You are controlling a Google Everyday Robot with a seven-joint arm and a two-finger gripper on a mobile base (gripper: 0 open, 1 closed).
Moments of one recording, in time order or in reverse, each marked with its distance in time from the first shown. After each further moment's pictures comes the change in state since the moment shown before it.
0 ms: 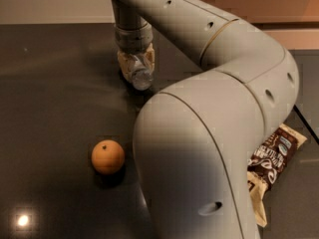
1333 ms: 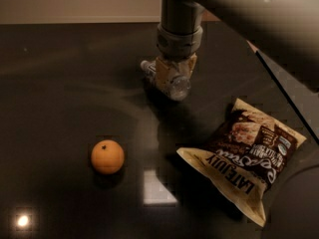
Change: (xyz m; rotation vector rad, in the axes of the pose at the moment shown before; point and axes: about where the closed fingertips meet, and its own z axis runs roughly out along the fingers) arm 0.118 -0.036 -0.035 -0.039 -0.073 -0.074
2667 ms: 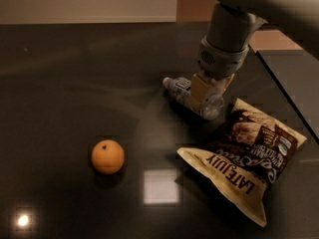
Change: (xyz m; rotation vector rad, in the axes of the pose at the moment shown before) arm 0.094 -0.034 0.002 -0.076 0.016 -0.016
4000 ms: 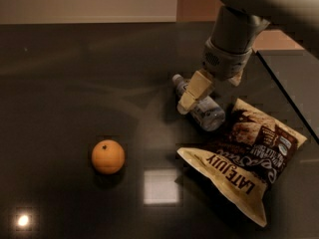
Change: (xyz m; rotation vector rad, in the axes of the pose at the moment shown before) arm 0.002 -0.010 0.004 -0.008 -0.009 -0.015
